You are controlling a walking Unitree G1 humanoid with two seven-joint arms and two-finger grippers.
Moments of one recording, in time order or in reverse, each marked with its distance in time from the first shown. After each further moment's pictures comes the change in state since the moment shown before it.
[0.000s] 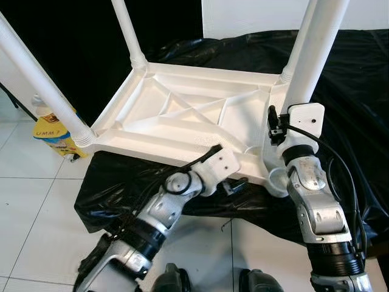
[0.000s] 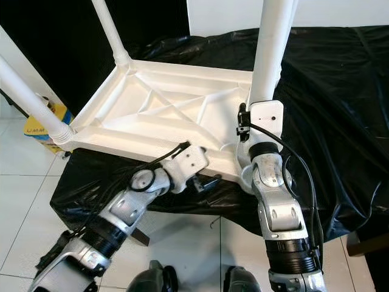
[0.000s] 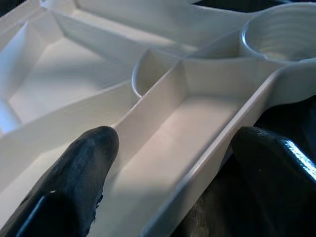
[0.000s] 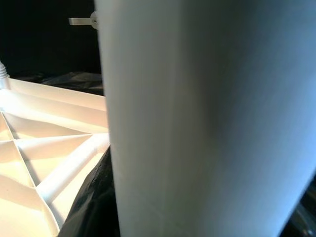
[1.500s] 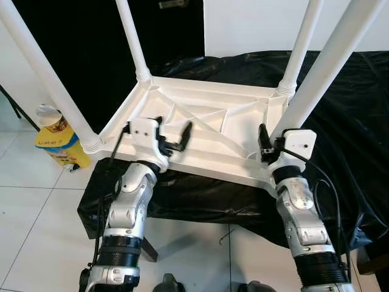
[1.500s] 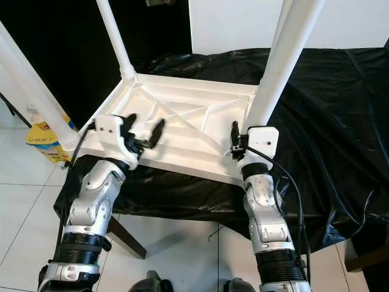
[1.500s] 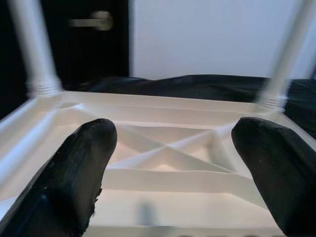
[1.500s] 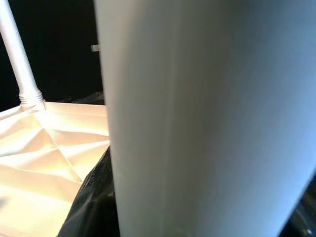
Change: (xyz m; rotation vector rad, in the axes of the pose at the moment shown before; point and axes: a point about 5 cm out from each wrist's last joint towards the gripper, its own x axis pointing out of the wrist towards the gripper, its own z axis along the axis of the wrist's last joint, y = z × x) left arm -0.094 0.078 -0.024 -0.512 -0.304 0.749; right arm -0.015 0.013 -0.050 0.163 0.007 0.039
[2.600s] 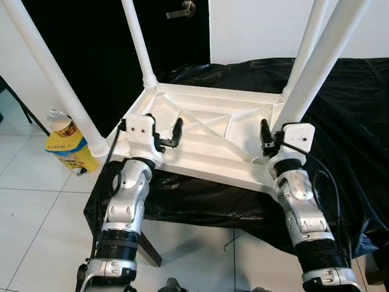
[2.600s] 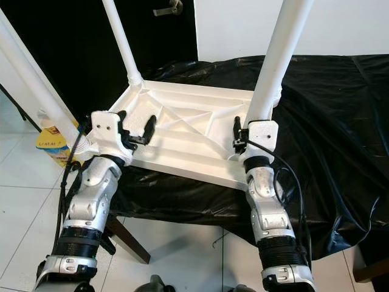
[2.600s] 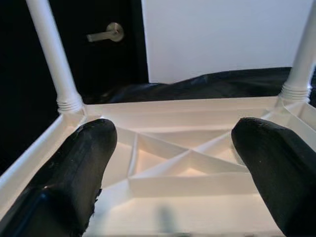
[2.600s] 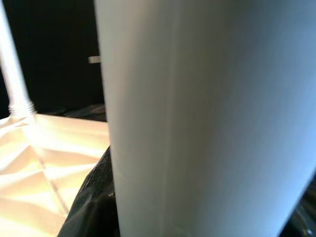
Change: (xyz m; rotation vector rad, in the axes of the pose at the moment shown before) left arm 0.003 0.001 0.001 0.128 -0.003 -0.013; right arm 0.017 -0.008 0.010 -0.073 -0.048 -0.011
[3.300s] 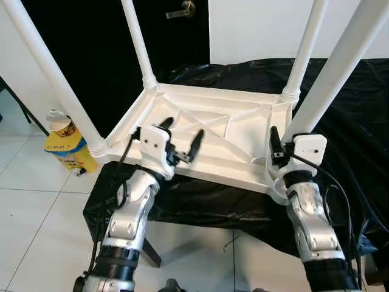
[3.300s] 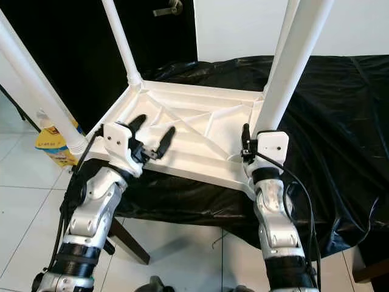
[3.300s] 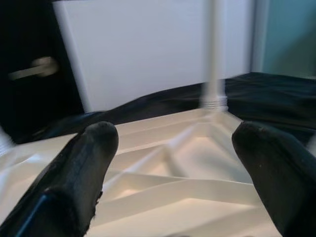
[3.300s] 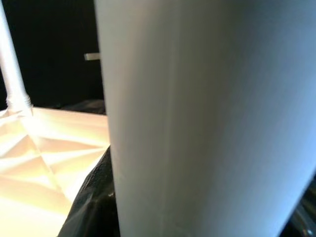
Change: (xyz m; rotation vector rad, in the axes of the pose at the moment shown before) left arm -0.025 -0.032 0.008 0.013 -0.083 -0.322; right arm -0.032 -0.006 -0.003 -0.016 0.015 -0.003
